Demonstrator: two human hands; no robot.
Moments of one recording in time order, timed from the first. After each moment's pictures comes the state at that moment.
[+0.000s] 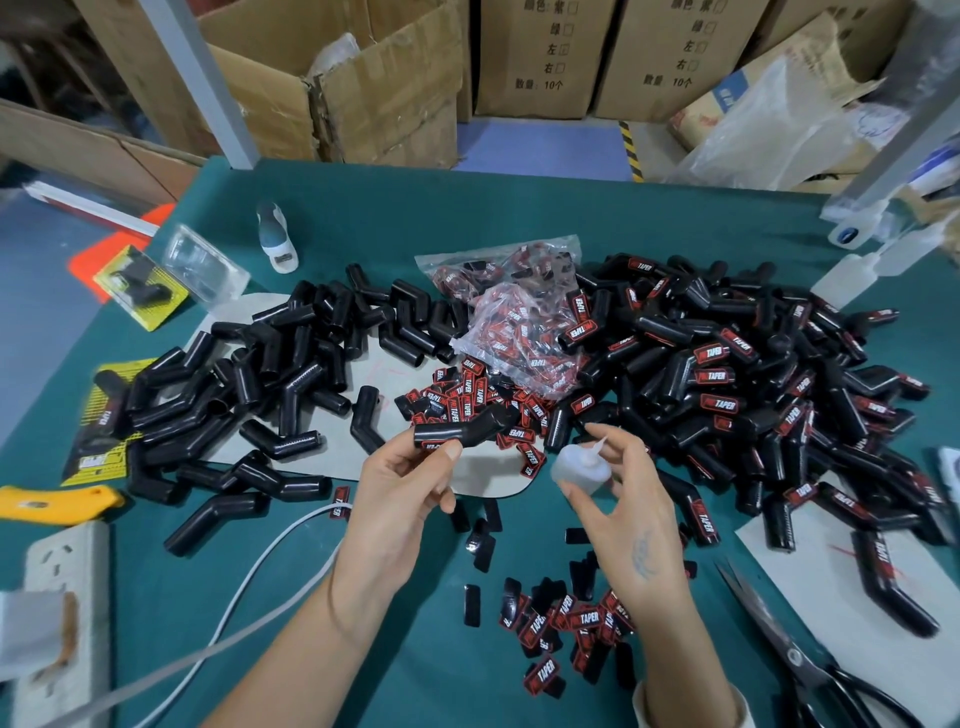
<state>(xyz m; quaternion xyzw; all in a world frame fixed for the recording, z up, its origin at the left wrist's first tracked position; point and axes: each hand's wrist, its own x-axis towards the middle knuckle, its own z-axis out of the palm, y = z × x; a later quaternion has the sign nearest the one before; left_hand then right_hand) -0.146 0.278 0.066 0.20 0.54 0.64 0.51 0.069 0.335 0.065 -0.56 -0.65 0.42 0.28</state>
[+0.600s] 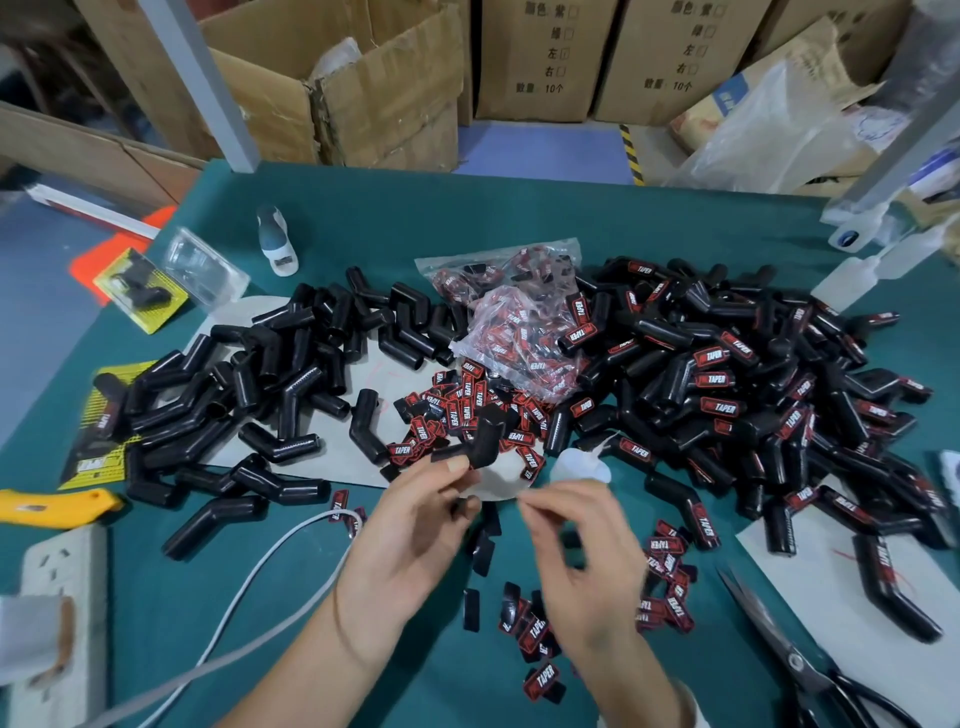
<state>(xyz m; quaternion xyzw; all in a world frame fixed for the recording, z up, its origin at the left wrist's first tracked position) -0.134 0.274 0.067 0.03 0.42 0.62 0.66 0.031 0.300 0.063 -0.33 -0.72 0.26 0.55</state>
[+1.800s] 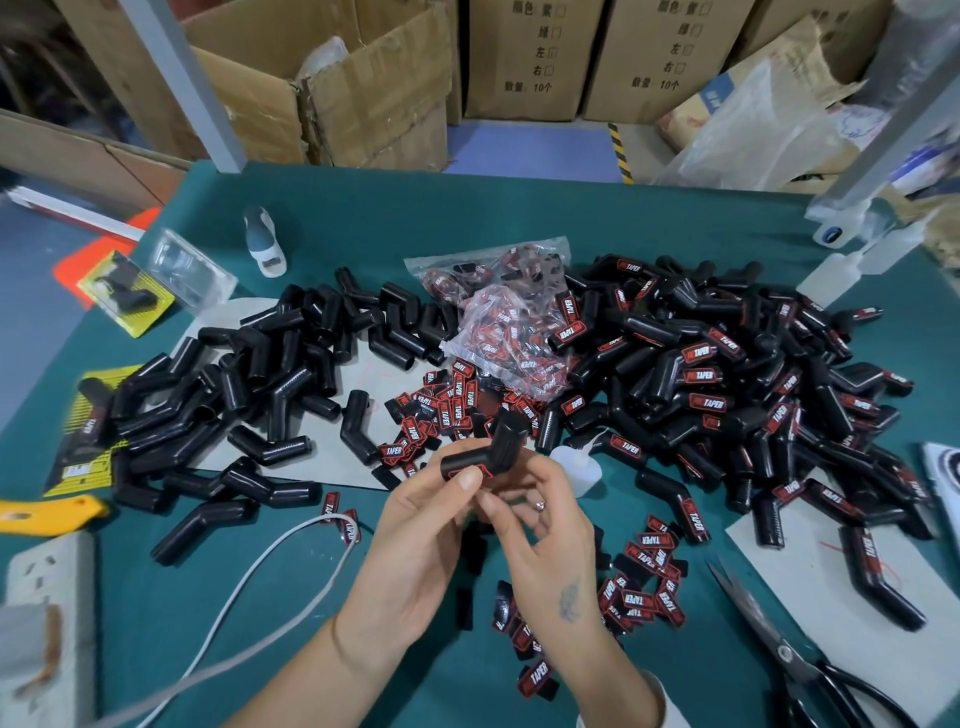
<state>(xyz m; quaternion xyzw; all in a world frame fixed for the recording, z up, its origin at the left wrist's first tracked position) -0.119 0.260 0.071 0.24 0.38 0.65 0.62 0.009 0.291 0.069 -0.42 -0.58 0.53 0.45</state>
